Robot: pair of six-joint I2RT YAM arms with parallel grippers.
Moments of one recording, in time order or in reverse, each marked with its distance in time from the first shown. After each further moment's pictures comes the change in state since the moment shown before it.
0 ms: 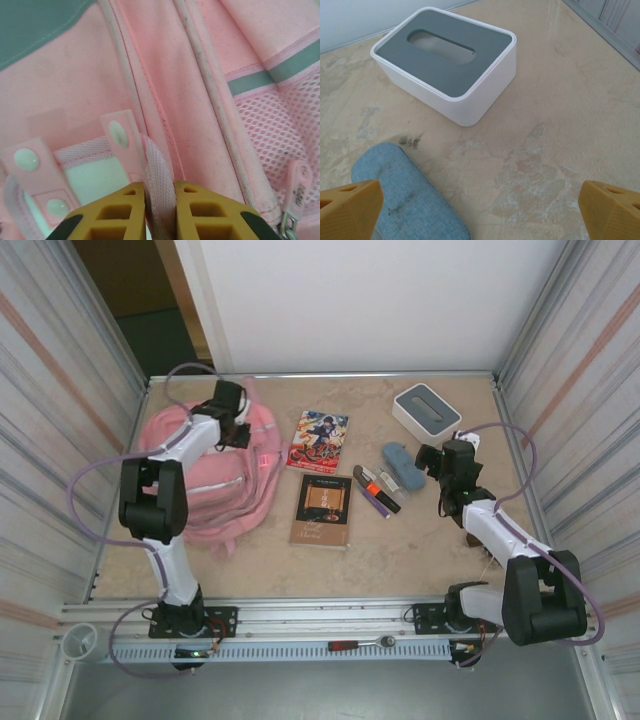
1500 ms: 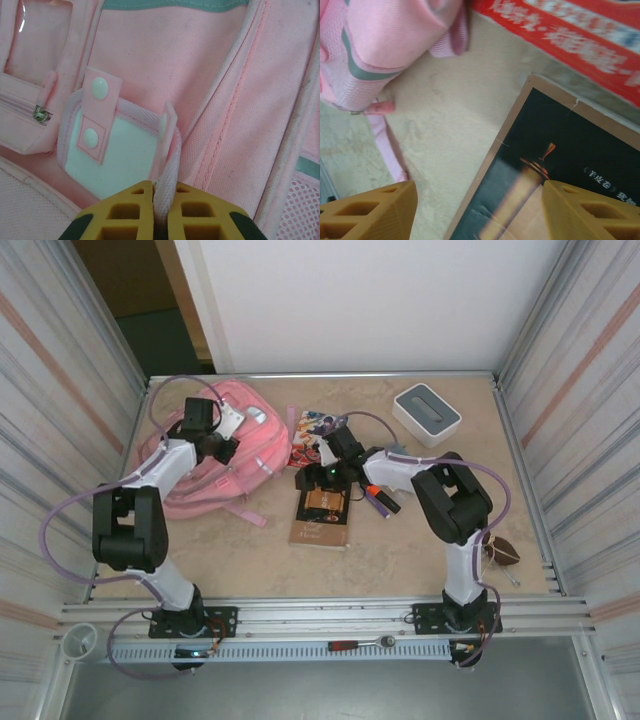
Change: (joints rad) left arm 0.120 -0.243 -0.329 0.220 0.234 0.360; right arm 0.484 0.764 0.625 -0.232 -0.792 0.179
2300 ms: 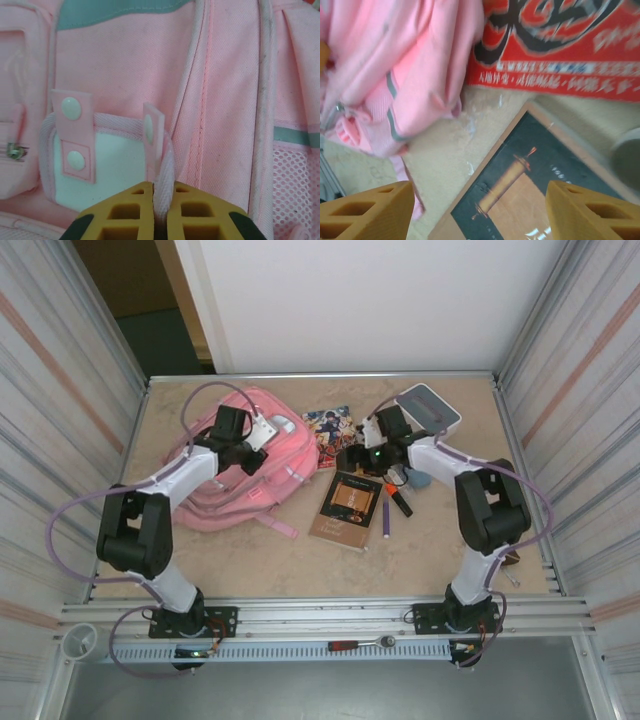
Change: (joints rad) left arm -0.189 -0.037 -0.034 -0.001 0.049 0.001; right arm -0.264 -0.195 -0.039 -0.197 -0.093 -0.181
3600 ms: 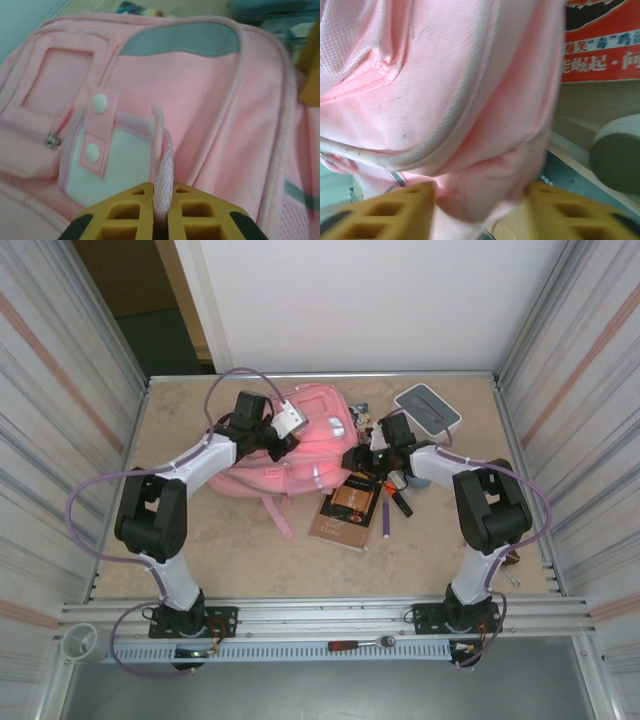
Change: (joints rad) left arm -0.077 0.150 0.159 0.137 0.242 0.044; right arm 0.011 0.023 -0.108 0.214 0.010 0.277
